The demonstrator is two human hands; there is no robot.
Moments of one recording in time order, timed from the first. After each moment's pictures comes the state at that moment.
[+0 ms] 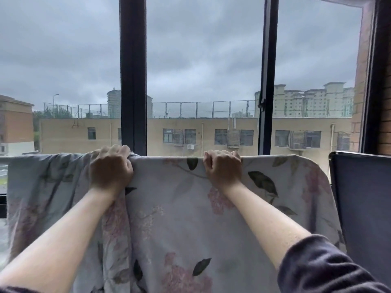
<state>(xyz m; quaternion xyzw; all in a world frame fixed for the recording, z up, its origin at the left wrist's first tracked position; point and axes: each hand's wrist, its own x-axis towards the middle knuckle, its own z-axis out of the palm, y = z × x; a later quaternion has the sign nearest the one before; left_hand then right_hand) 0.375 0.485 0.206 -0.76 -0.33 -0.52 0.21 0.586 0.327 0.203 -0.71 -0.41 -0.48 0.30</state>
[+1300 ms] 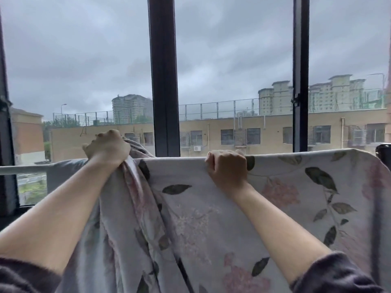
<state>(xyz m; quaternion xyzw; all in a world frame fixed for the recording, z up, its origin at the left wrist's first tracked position) 0.282 0.611 0.278 -0.77 -0.49 -0.41 0.01 0.485 0.452 0.204 -0.68 -0.39 -0.53 0.32</state>
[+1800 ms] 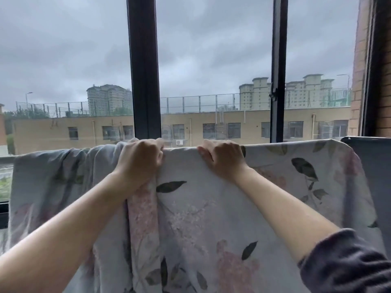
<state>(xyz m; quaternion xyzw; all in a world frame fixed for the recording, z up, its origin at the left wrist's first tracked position) 0.328 0.544 0.222 -0.85 -0.16 -0.48 0.17 0.510 0.411 0.210 -0.67 -0.51 -0.49 0.22</state>
